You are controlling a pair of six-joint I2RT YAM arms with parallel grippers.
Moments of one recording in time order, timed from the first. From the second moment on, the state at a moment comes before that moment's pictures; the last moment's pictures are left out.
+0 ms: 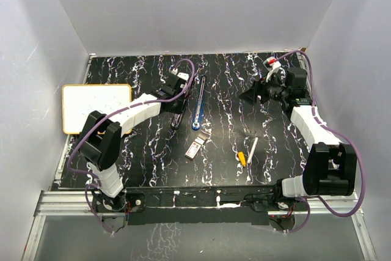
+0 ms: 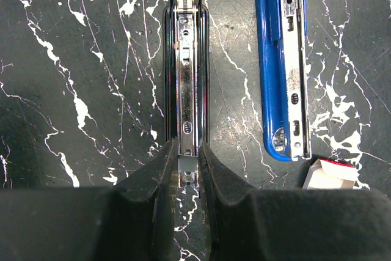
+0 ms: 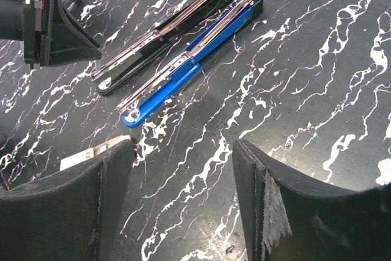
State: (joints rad) left arm -0.60 1.76 1.28 -0.45 -0.19 -0.22; right arm -0.05 1.38 0.93 -0.03 -0.86 -0.03
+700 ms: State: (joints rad) left arm -0.60 1.76 1.26 -0.45 -0.19 -0.23; right arm -0.06 1.38 0.93 -0.03 -0.87 -0.02
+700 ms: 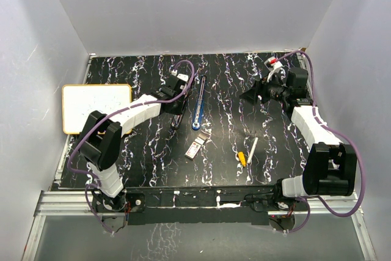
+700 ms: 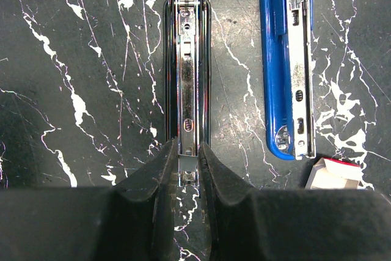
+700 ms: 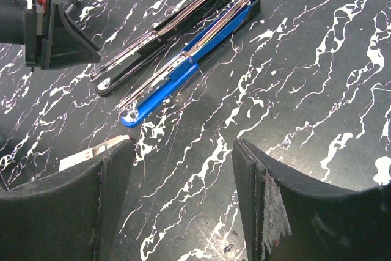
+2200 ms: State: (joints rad) left arm -0.60 1.78 1.23 -0.42 -0.19 -0.24; right arm -0.07 1.38 0.92 -0.02 -0.89 -0.02
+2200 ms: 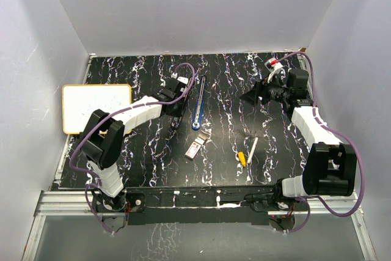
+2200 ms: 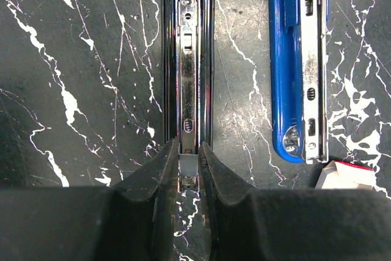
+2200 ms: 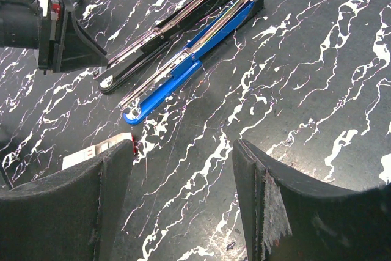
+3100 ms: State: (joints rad) left arm -0.60 1.79 1.21 -0.40 -0.17 -0.21; right arm -0.07 1.38 0.92 -0.02 -0.89 -0.02
